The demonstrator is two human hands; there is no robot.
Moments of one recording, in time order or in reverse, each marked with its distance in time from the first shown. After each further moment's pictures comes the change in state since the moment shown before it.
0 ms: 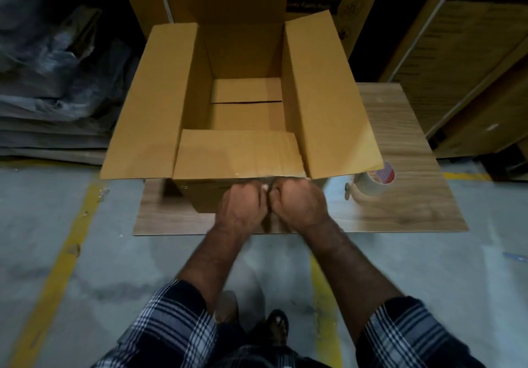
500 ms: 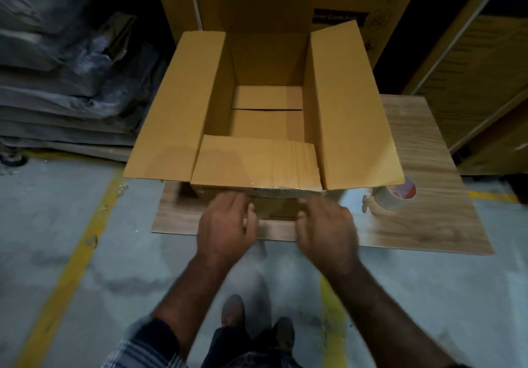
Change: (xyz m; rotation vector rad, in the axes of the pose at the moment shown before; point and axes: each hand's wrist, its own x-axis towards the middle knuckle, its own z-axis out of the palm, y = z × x) left_hand -0.049 -0.042 -0.021 0.082 0.308 0.109; right_hand -0.054 0.005 0.004 0.081 0.208 -0.050
